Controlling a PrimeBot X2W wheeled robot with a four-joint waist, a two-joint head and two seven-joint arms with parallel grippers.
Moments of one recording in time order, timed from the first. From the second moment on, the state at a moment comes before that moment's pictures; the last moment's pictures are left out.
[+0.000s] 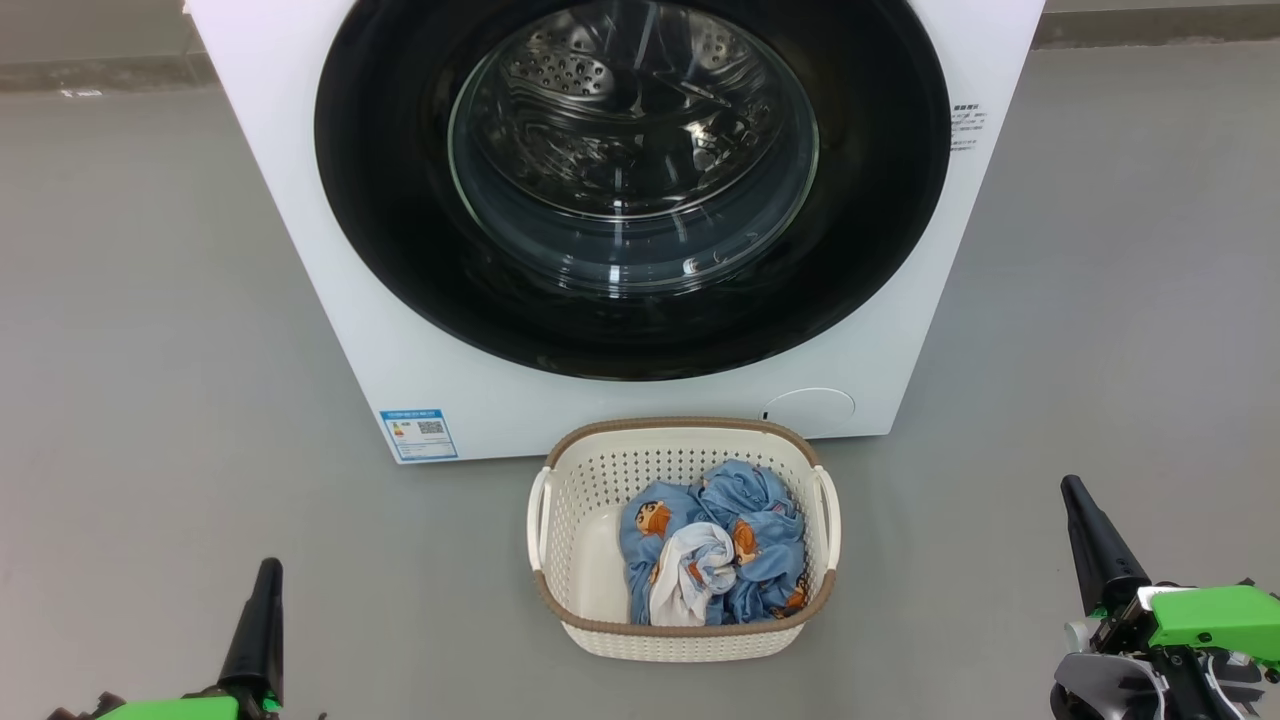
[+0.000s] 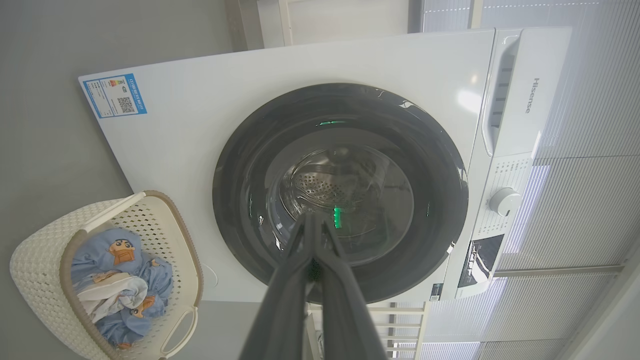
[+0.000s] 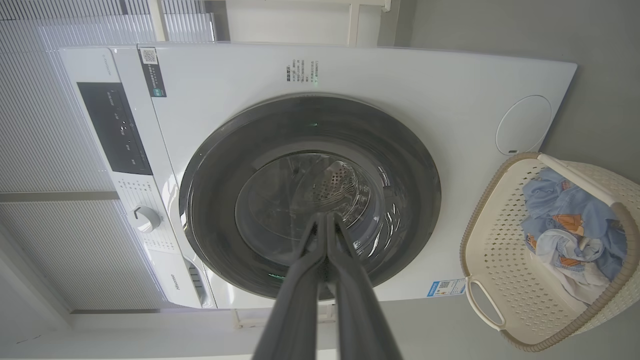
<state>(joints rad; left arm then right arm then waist) -0.07 0.04 0.09 0.26 -1.60 -0.12 0.11 -0.07 -0.04 -0.13 0.27 1.62 0.13 0.11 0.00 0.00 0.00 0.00</state>
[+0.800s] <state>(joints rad) -0.01 0.02 0.08 0.32 -1.60 -0.12 0.11 -0.02 -0.02 -0.12 0.34 1.62 0.13 0.10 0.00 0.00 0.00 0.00</state>
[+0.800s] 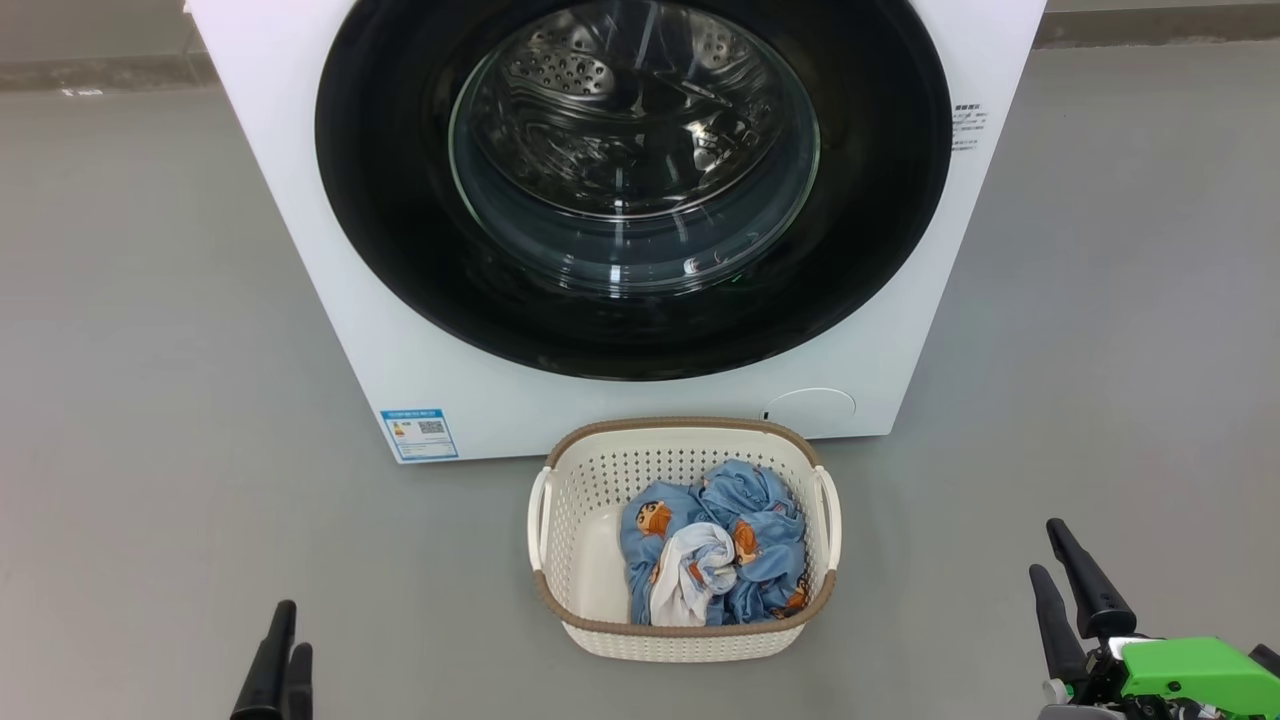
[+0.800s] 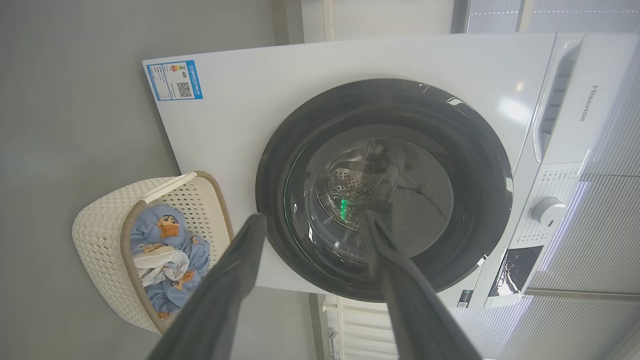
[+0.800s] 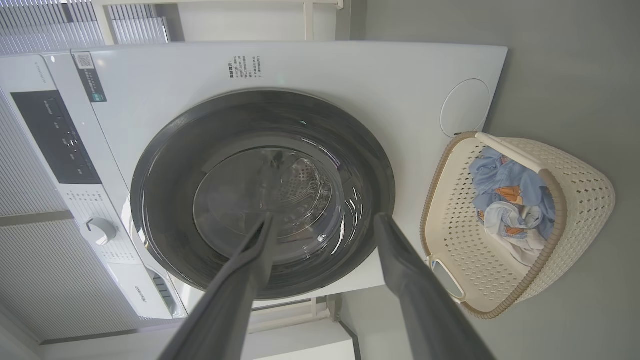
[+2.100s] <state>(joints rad) -0.02 0.10 0.02 0.24 -1.47 -0.12 0.00 -0.05 -0.02 -0.01 0.25 1.38 0.13 -0.02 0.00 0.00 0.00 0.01</state>
